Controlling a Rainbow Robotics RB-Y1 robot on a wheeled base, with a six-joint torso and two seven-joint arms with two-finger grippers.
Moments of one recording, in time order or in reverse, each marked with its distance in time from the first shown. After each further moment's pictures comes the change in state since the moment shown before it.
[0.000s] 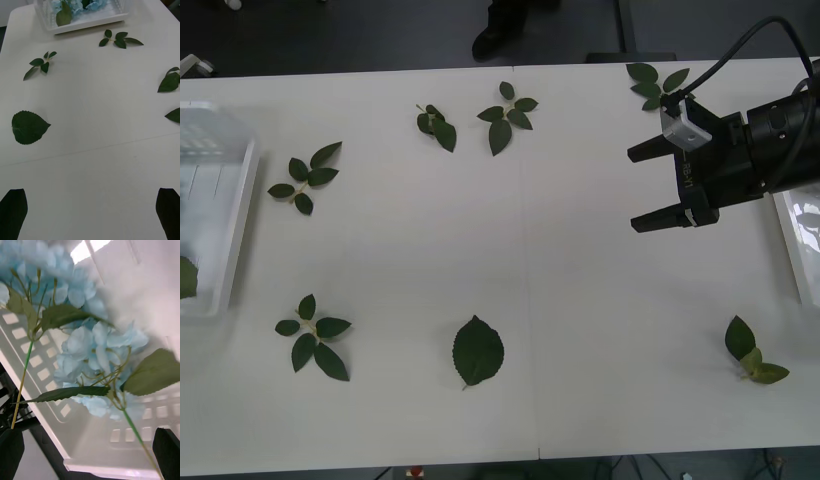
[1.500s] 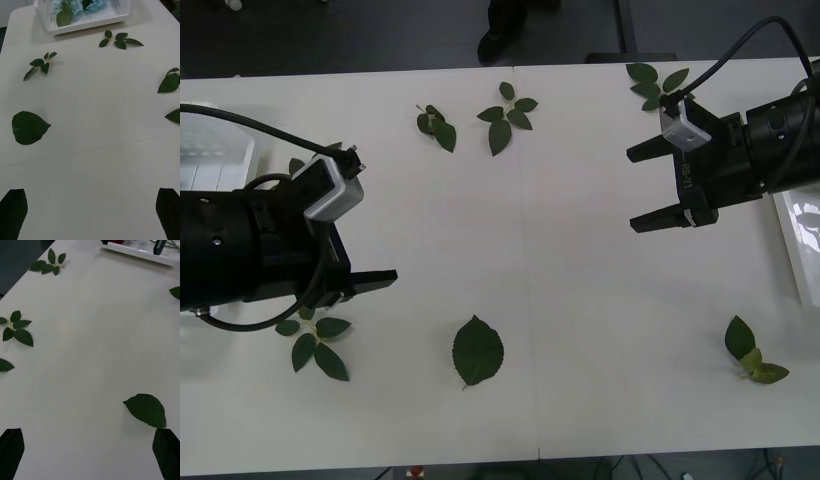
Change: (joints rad) right arm 0.000 0.001 0.001 -0.001 0.000 -0.002 0.000; left arm 0.193 -0.488 0.020 -0.922 0.449 -0.005 -0.196
